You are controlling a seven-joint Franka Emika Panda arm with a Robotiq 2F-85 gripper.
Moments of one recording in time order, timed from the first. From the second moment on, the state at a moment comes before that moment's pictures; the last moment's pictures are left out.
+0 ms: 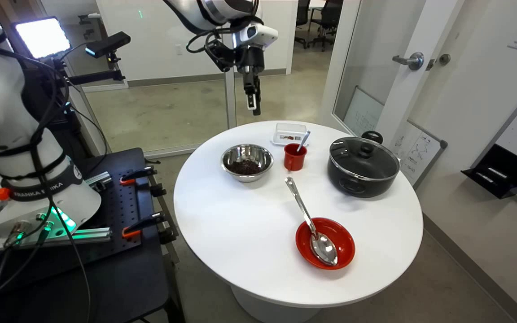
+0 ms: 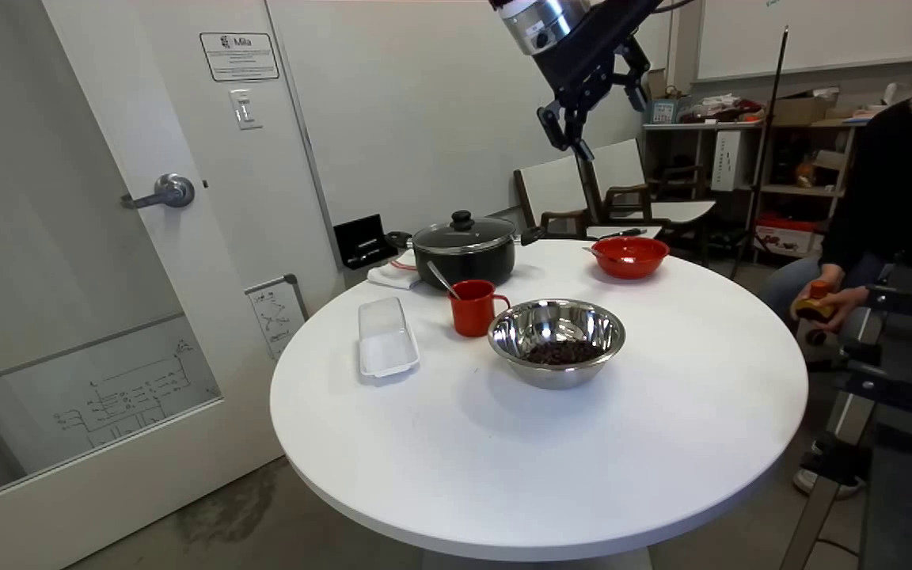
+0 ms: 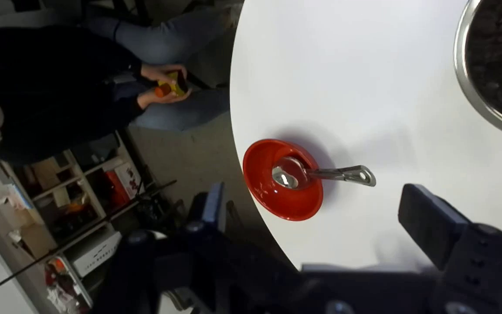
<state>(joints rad) 0.08 0.19 0.09 -2.07 -0.68 1.87 1.07</state>
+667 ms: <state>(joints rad) 0.11 0.32 0.06 -2.03 -0.90 1.92 1.06</state>
